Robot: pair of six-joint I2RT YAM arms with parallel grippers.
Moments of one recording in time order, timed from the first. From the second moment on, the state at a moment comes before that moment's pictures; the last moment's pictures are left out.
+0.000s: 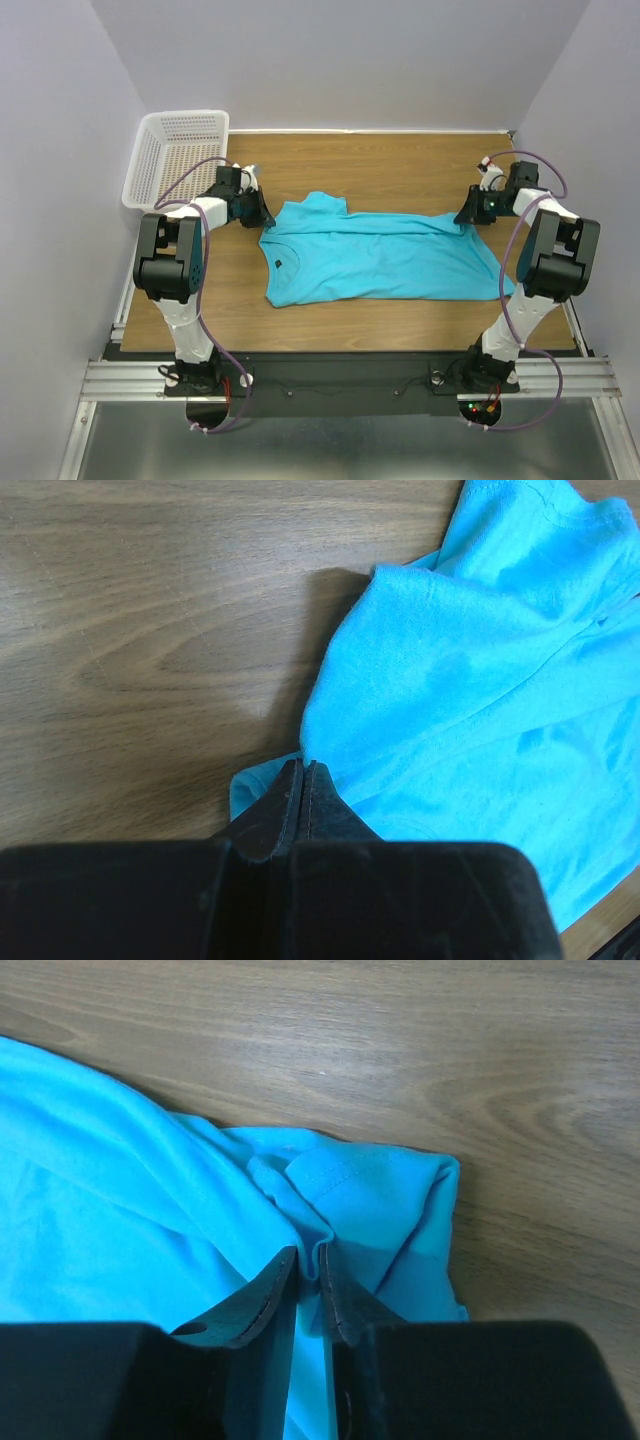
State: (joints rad) left arm -0.12 1.87 1.13 -0.17 0.42 -0.31; right arm -0.30 1.88 1.26 -0.47 -0.64 -0.21
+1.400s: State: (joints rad) left arm -0.12 1.87 1.13 -0.17 0.43 -0.30; right arm -0.05 1.66 1.18 -0.59 -0.49 -0.54
